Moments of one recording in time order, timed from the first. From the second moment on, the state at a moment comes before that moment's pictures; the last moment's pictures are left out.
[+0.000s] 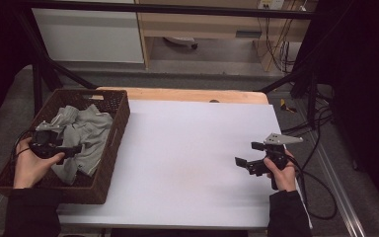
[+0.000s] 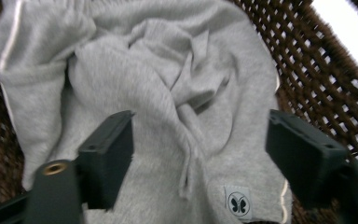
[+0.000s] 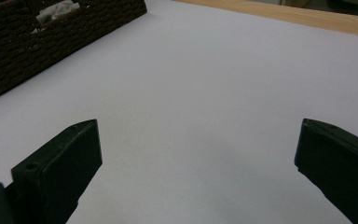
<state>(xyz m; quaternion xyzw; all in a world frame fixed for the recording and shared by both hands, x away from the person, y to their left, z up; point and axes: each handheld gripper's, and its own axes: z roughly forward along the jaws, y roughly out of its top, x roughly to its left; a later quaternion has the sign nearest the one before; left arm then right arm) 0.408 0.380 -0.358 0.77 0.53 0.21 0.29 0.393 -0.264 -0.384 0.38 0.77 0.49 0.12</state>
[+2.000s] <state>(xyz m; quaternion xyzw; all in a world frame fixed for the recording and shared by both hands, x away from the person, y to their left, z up) 0.461 0.379 -0.393 0.75 0.58 0.19 0.25 0.394 -0.264 -0.386 0.38 0.77 0.49 0.12</state>
